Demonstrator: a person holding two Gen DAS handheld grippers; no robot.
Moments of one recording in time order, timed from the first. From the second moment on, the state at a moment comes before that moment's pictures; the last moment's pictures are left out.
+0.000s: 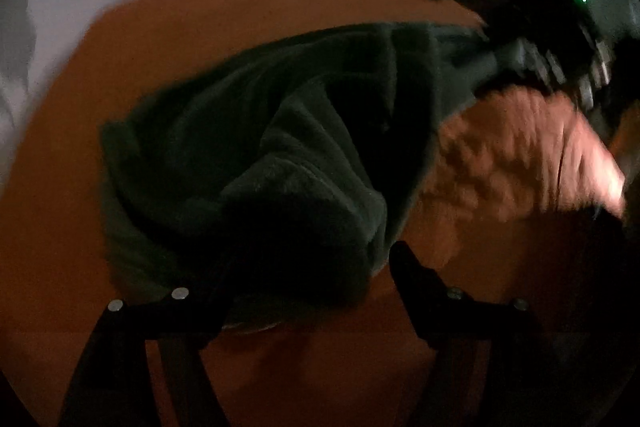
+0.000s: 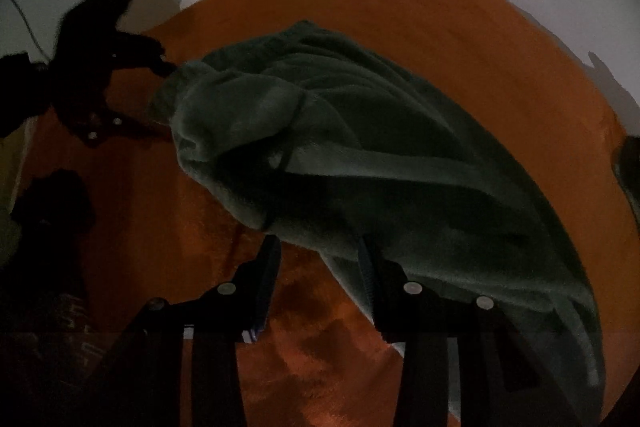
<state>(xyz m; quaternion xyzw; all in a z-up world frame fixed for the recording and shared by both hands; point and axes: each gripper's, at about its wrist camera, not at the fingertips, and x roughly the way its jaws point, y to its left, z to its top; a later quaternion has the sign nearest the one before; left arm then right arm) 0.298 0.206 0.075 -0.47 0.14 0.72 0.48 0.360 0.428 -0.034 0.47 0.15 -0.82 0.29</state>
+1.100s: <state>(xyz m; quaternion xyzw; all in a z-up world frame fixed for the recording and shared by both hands) 0.249 0.131 0.134 -0.42 -0.13 0.73 0.53 0.161 0.168 -0.140 0.73 0.07 -0.51 0.44</state>
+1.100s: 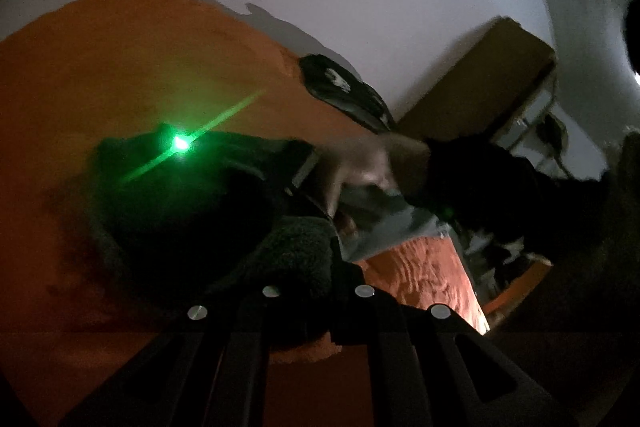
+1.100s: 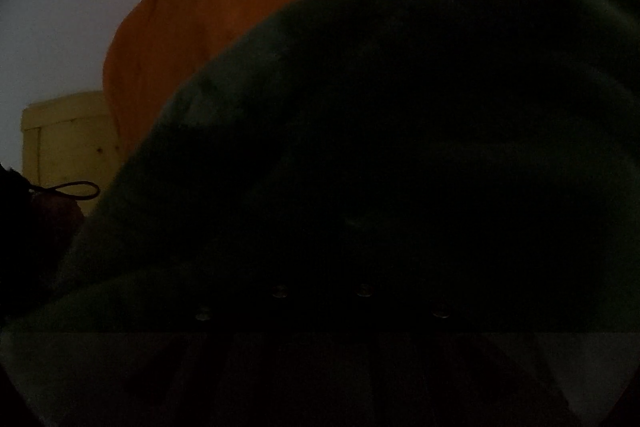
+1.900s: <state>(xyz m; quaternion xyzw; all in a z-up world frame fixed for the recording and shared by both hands) 0.039 0.192 0.062 -0.54 -0.27 0.77 0.22 0.350 0.603 -0.005 0.50 -0.07 -0.86 0.05</state>
